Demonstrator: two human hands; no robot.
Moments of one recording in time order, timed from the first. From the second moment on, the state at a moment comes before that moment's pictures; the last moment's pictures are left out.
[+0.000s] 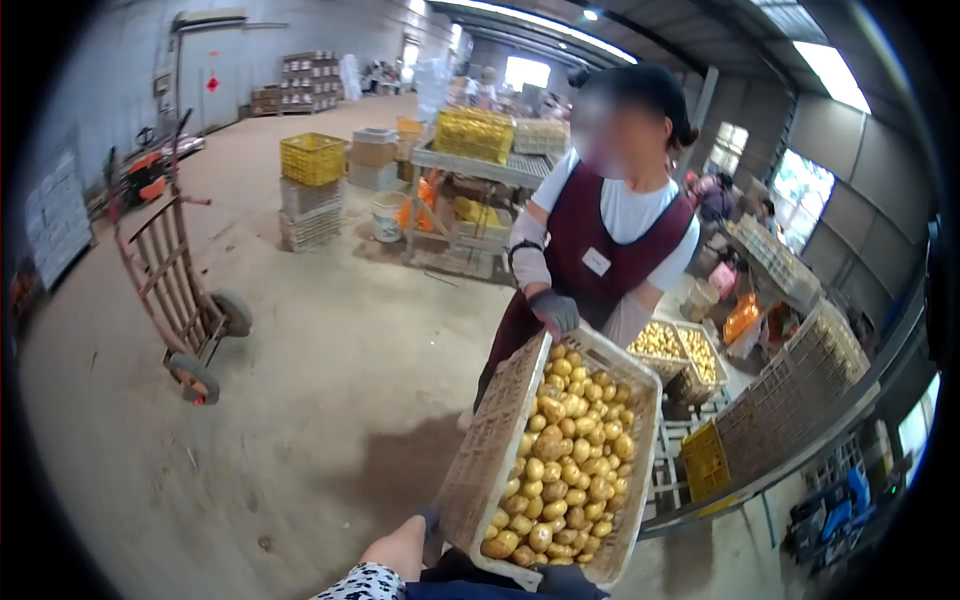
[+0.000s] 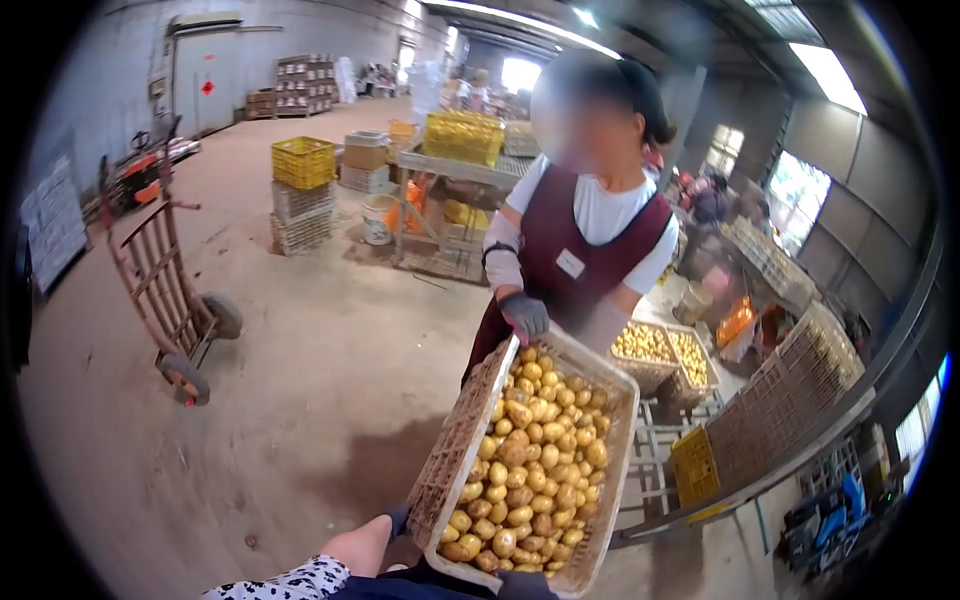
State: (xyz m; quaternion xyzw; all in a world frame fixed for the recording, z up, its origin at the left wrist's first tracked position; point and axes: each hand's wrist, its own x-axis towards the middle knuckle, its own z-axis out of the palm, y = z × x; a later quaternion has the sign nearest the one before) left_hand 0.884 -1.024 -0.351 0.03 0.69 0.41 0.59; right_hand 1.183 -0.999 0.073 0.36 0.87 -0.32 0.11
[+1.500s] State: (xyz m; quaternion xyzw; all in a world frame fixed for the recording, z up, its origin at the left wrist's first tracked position) left_hand 0.415 -0.260 -0.180 0.42 0.67 0.11 0.60; right_hand 0.698 -0.421 0.086 0.59 0.74 -0.33 -0.01
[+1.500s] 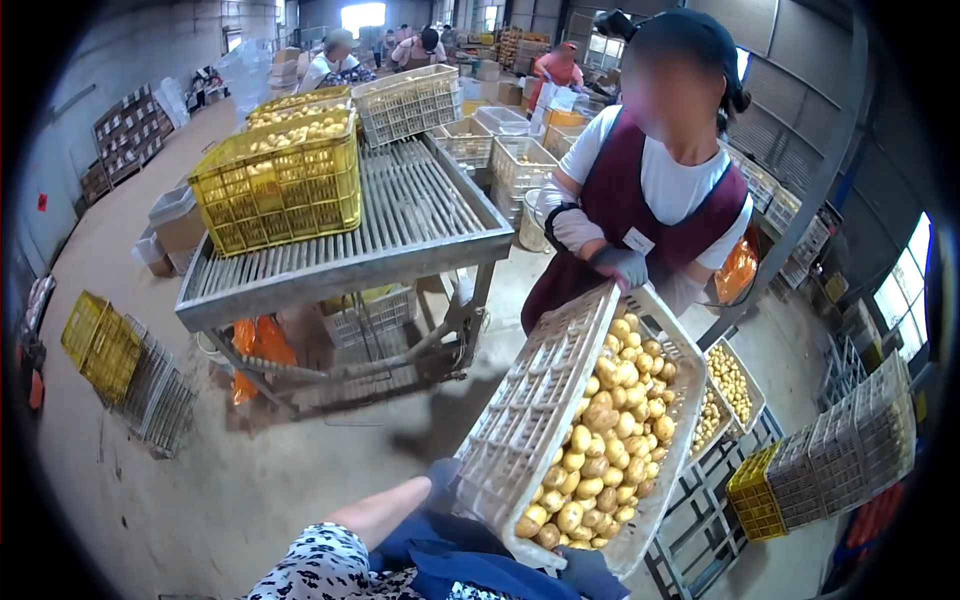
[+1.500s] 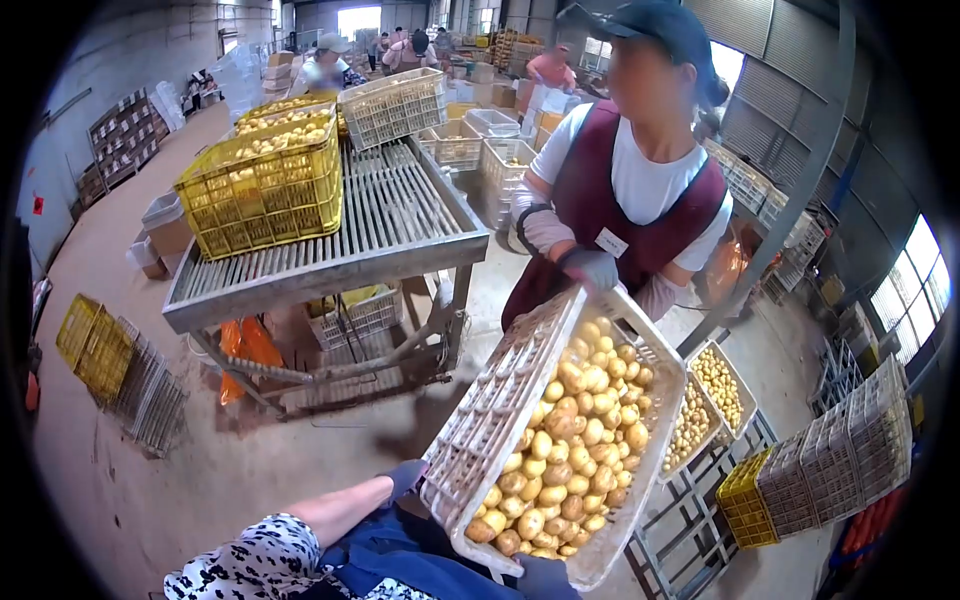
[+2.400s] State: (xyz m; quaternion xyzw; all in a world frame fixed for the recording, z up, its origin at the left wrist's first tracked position) left_hand 0.136 0.098 0.162 0.48 0.37 0.76 0.24; right_hand 0.288 0.268 0.265 0.37 0.75 -0.55 0.08
